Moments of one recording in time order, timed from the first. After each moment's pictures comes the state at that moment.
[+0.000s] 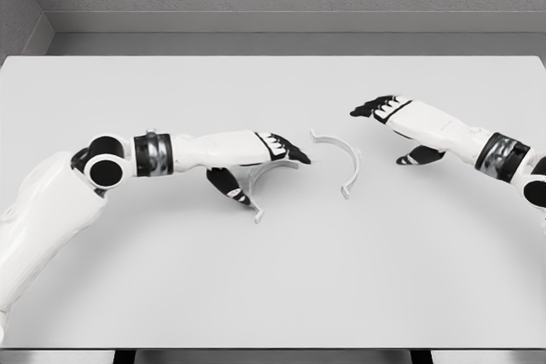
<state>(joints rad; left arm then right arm) -0.64 0.42 -0.71 -1.29 -0.23 -0.61 -0.61 -0.44 -0.62 0.41 -1.31 0.51 -0.61 0.34</state>
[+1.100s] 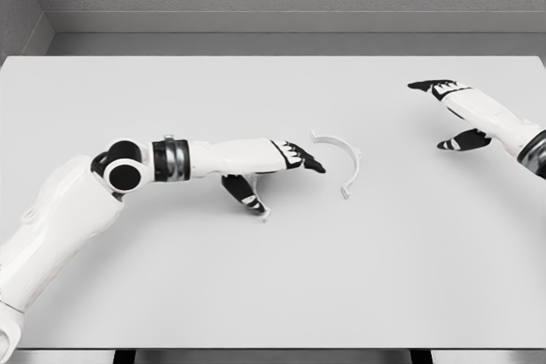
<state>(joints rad) -0.64 0.36 -0.74 -1.27 -0.26 -0.61 -0.61 -0.42 -0.56 0.15 -1.12 0.51 -0.61 0.36</state>
